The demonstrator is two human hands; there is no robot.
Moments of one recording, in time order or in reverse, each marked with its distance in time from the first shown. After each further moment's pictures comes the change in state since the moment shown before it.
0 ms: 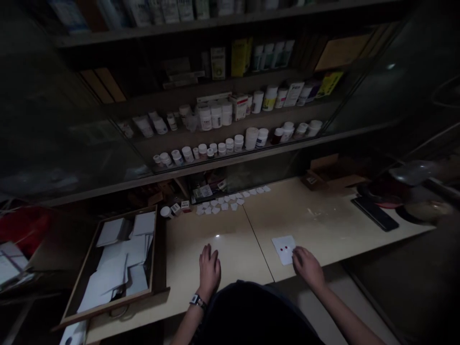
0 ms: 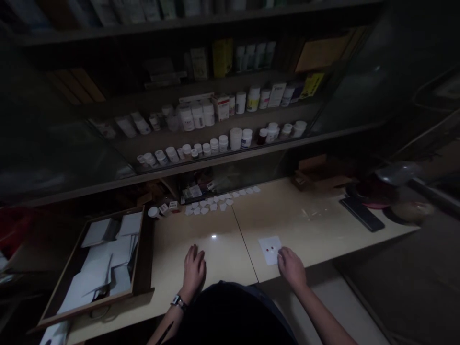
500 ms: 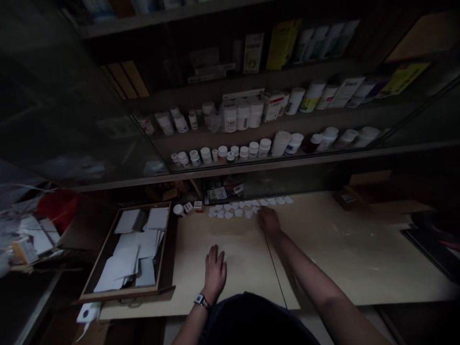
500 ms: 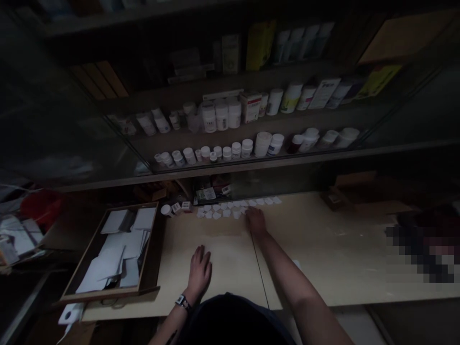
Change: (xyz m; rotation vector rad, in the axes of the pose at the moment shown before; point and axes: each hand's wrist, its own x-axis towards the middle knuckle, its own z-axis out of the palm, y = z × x) left_hand 0.018 0.003 -0.003 0.064 -0.127 -0.140; right_hand 0.228 -0.149 0.058 -0.018 -0.164 -0.322
